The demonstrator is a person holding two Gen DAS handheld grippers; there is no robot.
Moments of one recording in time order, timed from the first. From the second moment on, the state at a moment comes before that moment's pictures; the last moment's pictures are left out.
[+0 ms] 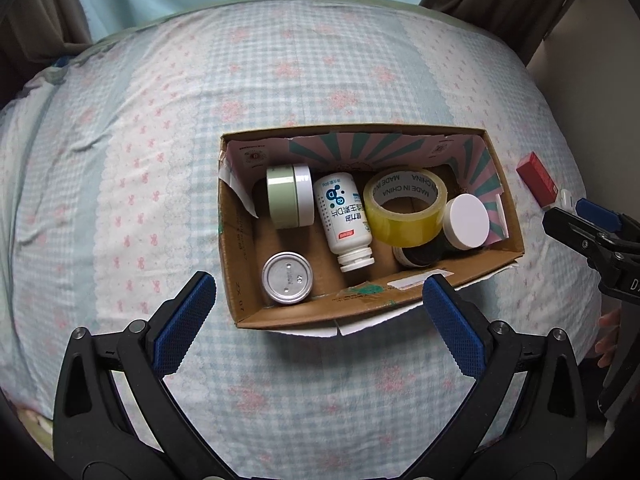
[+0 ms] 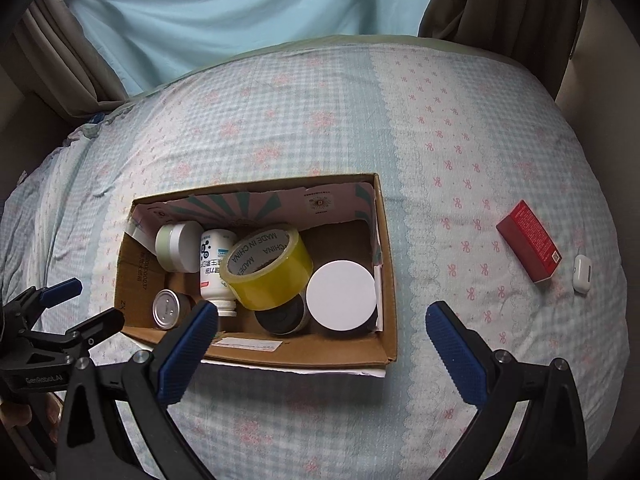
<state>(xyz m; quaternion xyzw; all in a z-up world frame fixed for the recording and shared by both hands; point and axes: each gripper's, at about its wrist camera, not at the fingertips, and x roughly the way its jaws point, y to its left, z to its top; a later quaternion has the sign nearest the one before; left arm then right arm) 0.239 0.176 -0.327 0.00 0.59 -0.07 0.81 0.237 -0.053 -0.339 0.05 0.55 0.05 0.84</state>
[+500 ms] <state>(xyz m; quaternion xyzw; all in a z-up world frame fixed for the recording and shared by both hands) 0.206 0.103 -0.226 0.03 0.51 -0.08 0.85 0.187 -0.116 -0.251 0.03 0.52 -0.01 0.86</state>
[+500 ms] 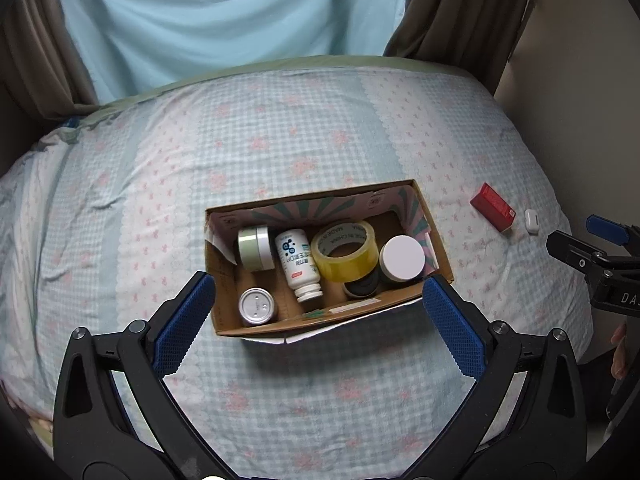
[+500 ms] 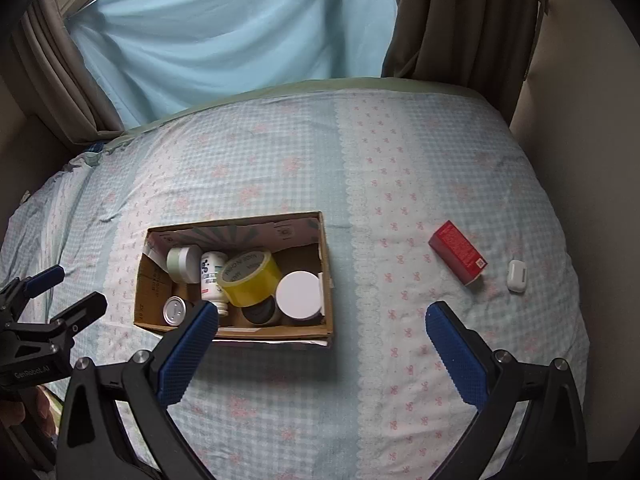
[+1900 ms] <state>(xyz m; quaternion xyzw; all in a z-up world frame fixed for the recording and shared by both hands) 0.369 -0.281 -0.464 -0.08 0.68 -0.02 0.73 0.262 -0.443 -0.431 0.12 0.61 -0.11 0.77</state>
